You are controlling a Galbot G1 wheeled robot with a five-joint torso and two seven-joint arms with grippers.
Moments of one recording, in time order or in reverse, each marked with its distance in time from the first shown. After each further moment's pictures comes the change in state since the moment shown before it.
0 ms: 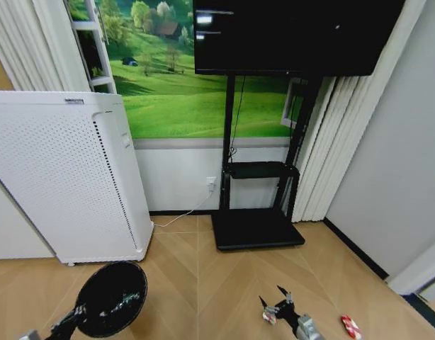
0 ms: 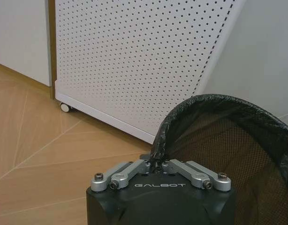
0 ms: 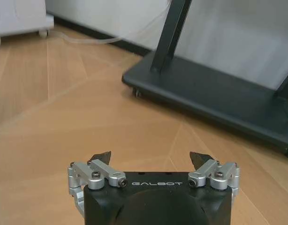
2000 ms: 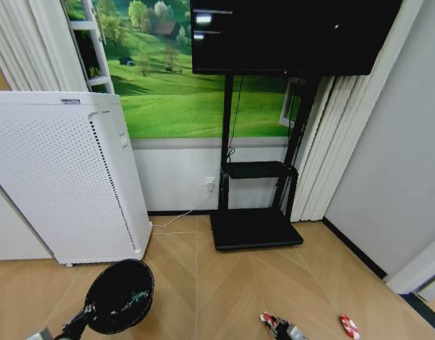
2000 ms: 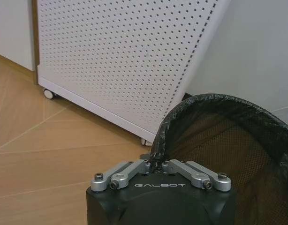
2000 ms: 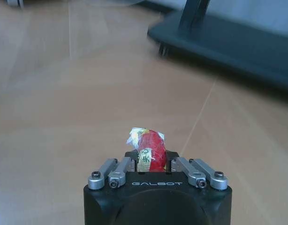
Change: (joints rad) left arm -0.074 0.019 0.098 -0.001 -0.034 0.025 -0.073; right arm 0.102 0.023 -0.066 -0.208 -0.015 0.045 -0.106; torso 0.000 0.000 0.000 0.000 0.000
